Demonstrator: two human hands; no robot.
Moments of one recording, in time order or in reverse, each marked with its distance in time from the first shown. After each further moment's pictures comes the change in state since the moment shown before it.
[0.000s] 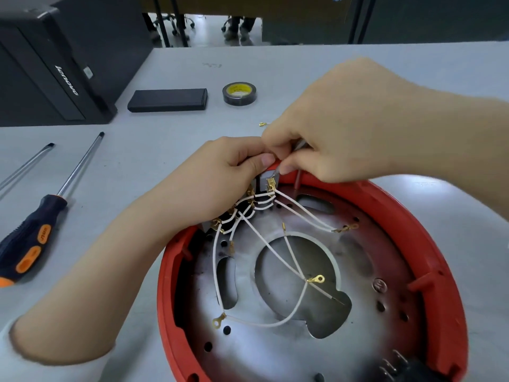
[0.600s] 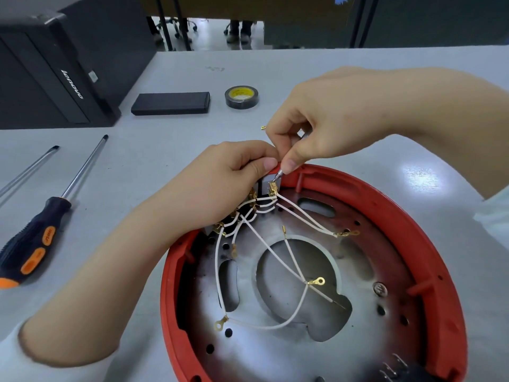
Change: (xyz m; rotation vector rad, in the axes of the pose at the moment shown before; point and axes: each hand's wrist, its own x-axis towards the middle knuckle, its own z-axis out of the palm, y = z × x) left_hand 0.000 -0.001 0.001 0.009 0.008 -0.010; right_hand 0.008 0.006 -0.016 0.105 -0.123 0.063
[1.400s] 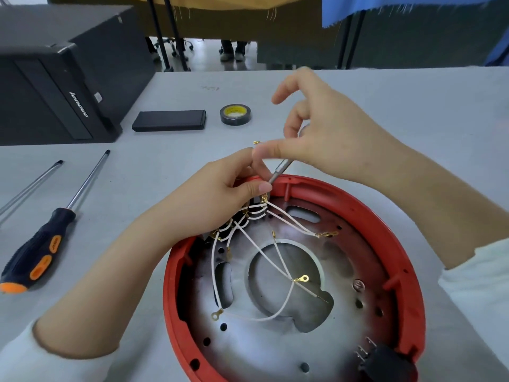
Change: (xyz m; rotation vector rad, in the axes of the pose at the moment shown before) left_hand -0.004 -0.002 -0.001 -0.094 -0.050 0.066; right_hand -0.024 -0.018 0.025 0.540 0.579 0.186
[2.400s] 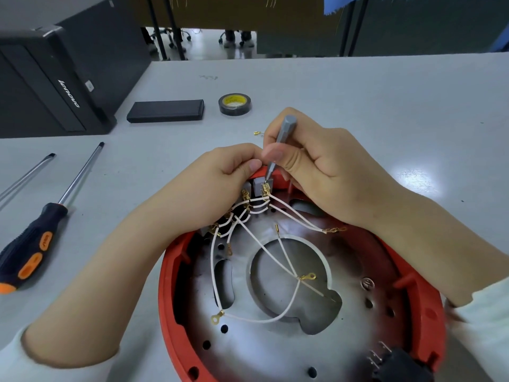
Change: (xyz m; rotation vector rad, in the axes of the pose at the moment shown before) left_hand 0.002 0.002 0.002 0.034 0.072 -0.068; right_hand -0.032 0.012 0.030 0.109 0.047 -0.253
